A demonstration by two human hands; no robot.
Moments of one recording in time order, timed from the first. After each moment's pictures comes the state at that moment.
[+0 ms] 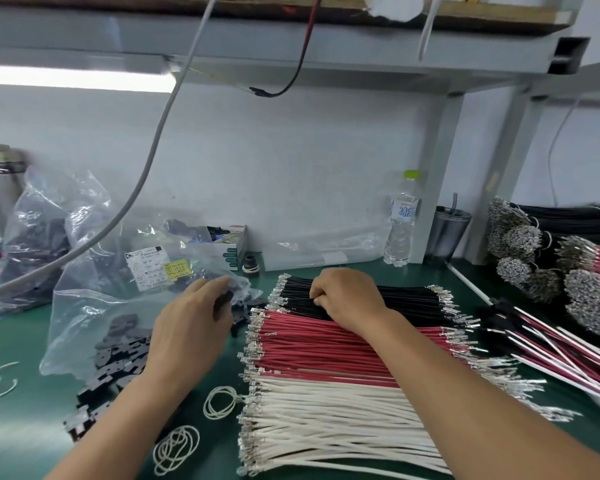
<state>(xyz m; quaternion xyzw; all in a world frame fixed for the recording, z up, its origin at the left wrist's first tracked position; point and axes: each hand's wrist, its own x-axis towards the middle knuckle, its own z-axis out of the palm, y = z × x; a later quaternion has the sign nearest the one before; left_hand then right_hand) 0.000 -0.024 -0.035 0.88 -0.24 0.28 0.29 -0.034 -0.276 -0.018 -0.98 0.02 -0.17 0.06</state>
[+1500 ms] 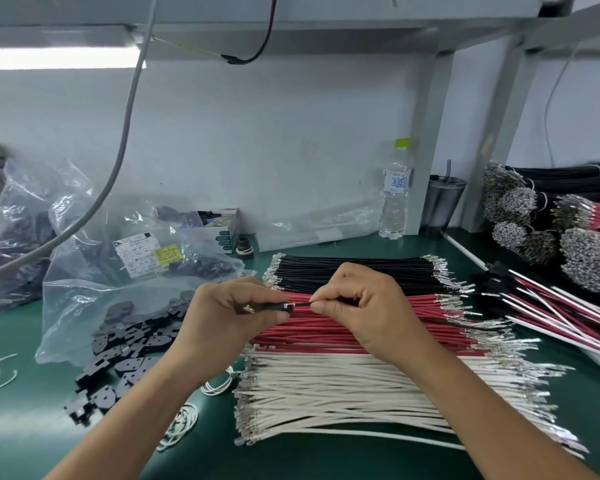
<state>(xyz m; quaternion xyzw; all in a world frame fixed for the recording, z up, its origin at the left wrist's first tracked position) -0.045 -0.043 -0.024 0.73 -0.36 0.01 0.58 -0.135 -0.254 -0.023 -0.86 -0.07 -0.29 0.41</state>
